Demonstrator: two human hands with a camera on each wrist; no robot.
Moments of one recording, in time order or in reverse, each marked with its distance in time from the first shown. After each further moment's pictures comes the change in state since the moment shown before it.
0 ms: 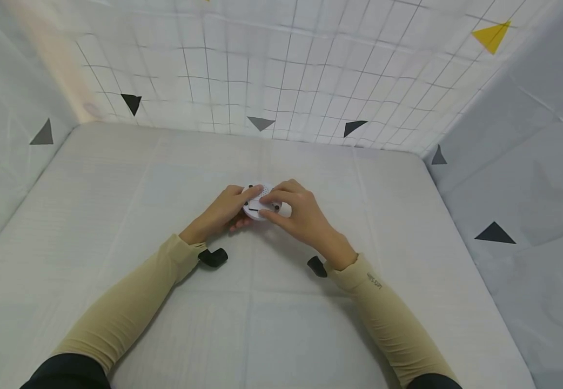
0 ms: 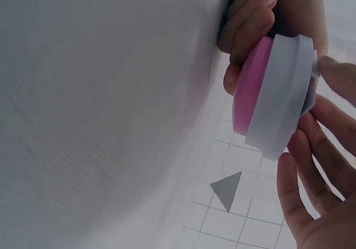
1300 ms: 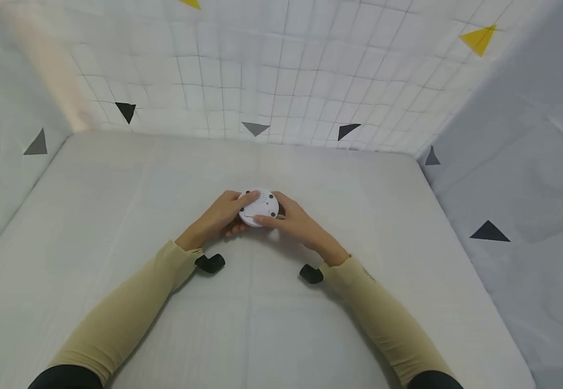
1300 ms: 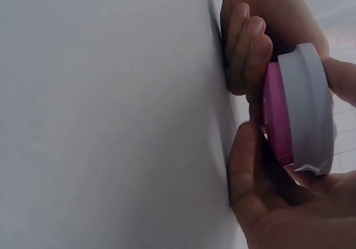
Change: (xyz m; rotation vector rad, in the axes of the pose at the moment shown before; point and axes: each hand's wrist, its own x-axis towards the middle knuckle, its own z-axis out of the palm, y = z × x) left_hand -0.001 0.005 0.001 -0.002 -0.022 -0.049; right_hand -0.007 0.020 0.013 0.488 -0.262 0.565
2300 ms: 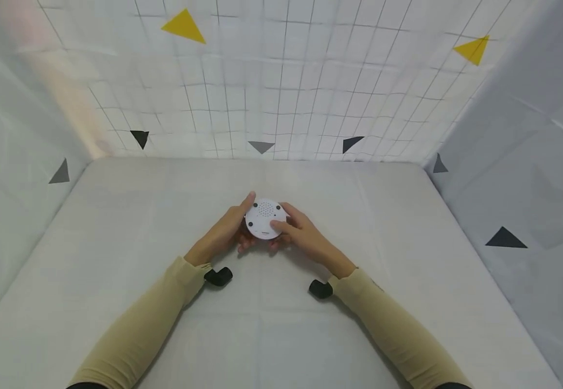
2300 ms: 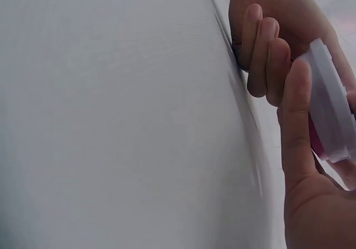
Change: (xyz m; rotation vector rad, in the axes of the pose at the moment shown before) left_hand 0.009 -0.013 -0.008 -0.098 -0.046 0.016; right_hand 0.011 0.030 0.008 0.340 -0.038 -0.103
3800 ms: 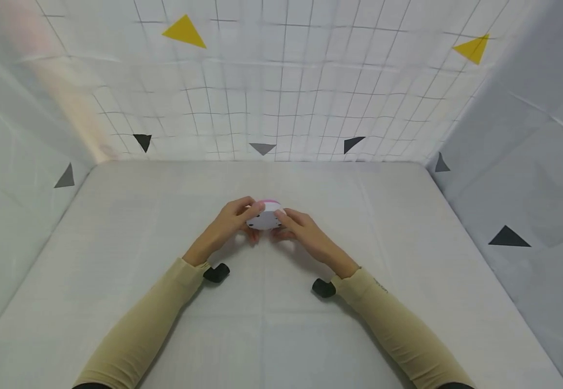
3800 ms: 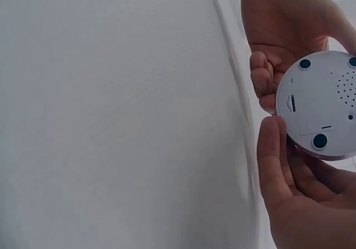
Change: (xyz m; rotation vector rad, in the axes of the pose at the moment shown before) left_hand -0.003 0.011 -0.009 0.258 0.052 0.222; right_hand 0.001 -0.014 0.001 -0.054 0.068 0.087
